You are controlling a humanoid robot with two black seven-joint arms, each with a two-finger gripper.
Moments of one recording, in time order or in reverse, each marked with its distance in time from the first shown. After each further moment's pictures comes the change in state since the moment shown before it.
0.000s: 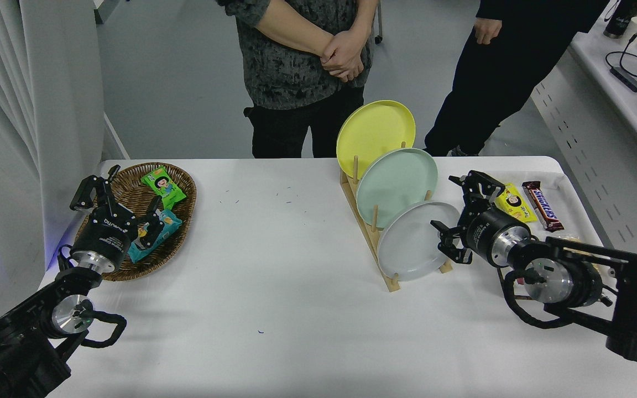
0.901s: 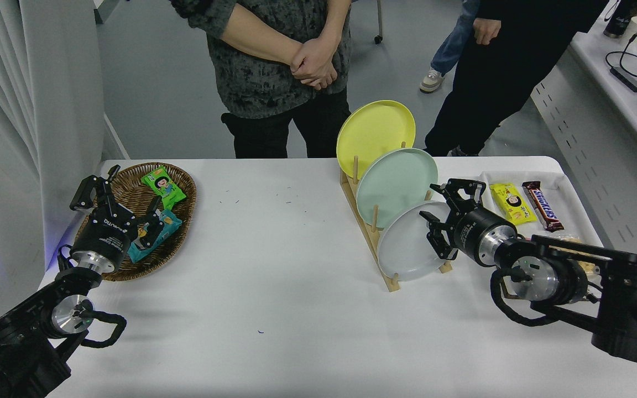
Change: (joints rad) left arm 0.000 0.000 0.000 0.000 0.000 0.000 0.000; right arm 0.011 0.032 0.000 -0.008 -0.001 -0.014 -0.017
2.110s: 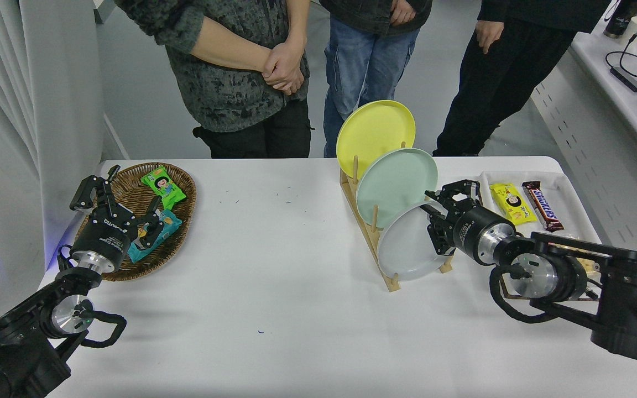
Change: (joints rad) left arm 0.000 0.000 0.000 0.000 0.000 0.000 0.000; right arm 0.011 0.001 0.000 0.001 0.001 -0.003 -0.021
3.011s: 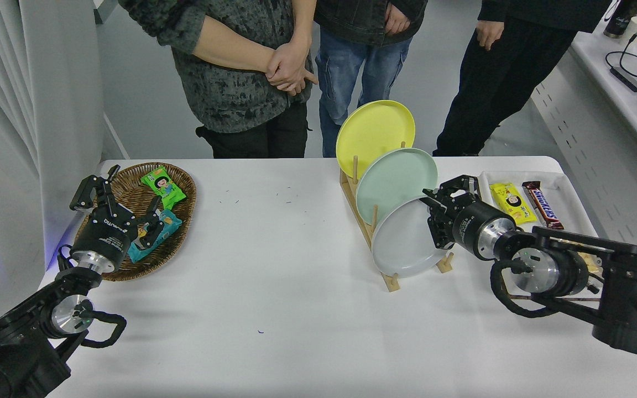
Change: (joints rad) left arm 0.000 0.000 0.000 0.000 0.000 0.000 0.000; right arm 0.029 -0.015 0.001 0.015 0.001 0.000 -0.017
